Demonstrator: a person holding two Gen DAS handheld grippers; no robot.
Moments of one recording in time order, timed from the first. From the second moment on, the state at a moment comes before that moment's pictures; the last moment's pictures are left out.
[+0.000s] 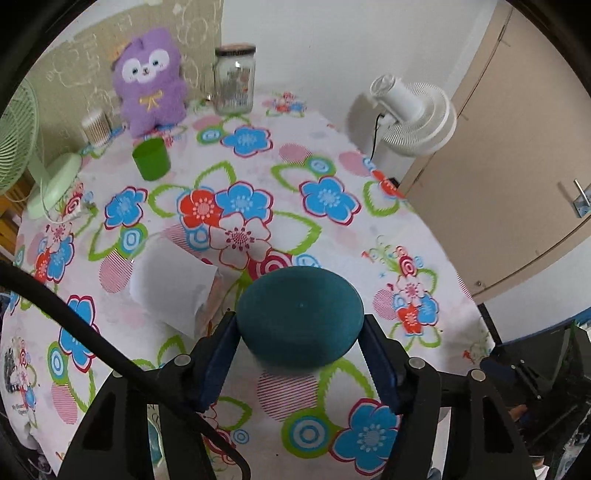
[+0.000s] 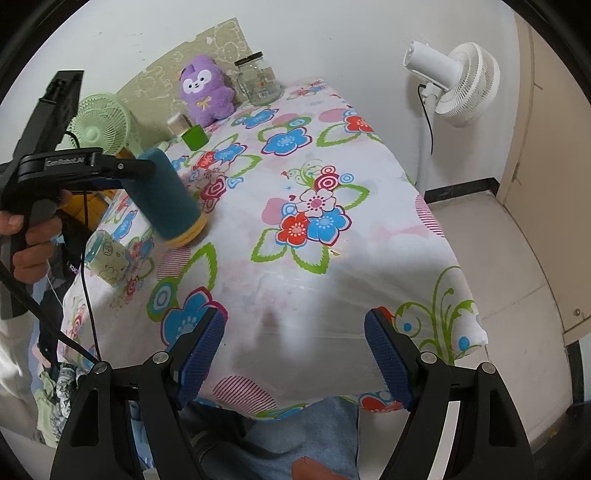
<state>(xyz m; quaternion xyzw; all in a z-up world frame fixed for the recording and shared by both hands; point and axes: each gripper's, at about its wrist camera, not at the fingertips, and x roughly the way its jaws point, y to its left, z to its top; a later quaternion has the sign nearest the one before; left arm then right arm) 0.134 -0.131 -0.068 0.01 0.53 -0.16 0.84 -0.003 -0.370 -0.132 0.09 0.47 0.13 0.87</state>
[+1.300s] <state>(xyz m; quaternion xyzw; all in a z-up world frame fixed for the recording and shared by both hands) 0.068 -0.144 -0.071 0.03 0.49 -0.18 0.86 -0.001 -0.332 -0.099 0.03 0.43 0.16 0.89</state>
